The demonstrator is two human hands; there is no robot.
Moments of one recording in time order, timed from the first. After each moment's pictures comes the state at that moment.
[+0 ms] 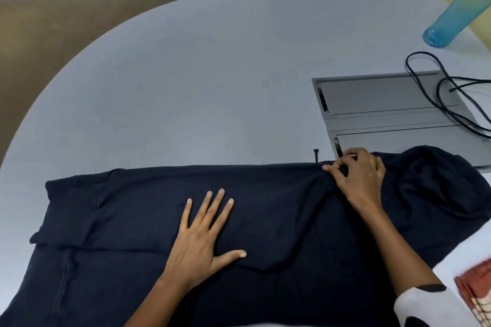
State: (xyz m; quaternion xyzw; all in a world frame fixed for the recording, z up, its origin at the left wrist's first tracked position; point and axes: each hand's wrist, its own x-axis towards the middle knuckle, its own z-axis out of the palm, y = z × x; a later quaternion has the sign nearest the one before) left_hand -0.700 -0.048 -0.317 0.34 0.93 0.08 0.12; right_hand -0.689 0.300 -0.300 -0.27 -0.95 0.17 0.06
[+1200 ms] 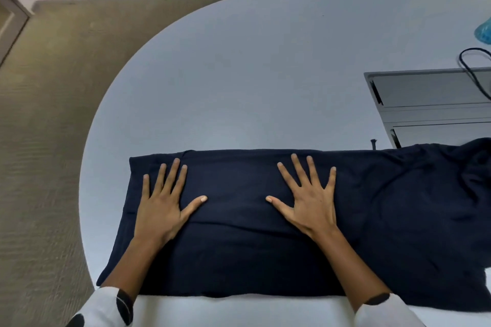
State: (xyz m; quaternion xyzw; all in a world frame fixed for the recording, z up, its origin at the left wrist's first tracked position) left_hand -0.773 -0.232 -0.326 0.16 0.99 0.02 0.06; right_hand -0.692 0.075 -0.331 -0.08 -1.00 0.01 -0.02
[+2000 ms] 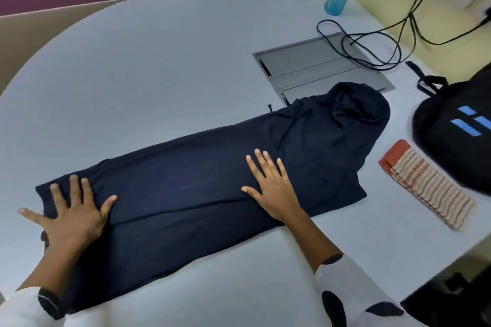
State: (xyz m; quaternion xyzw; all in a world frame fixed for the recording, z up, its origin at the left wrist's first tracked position) left_hand -0.791 -0.237 -0.311 0.06 0.98 -0.03 0.20; right_hand -0.585 0.113 -0.321 -0.17 -0.98 0.08 -0.03
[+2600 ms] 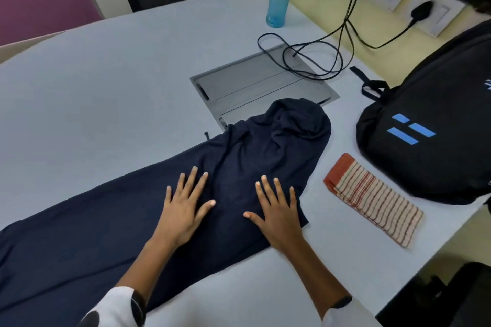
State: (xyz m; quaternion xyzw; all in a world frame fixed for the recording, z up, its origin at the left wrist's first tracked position) left_hand -0.674 0.067 -0.295 0.42 0.88 0.13 0.20; right_hand -0.497 0.232 -0.326 -0.30 -0.95 0.08 -0.04
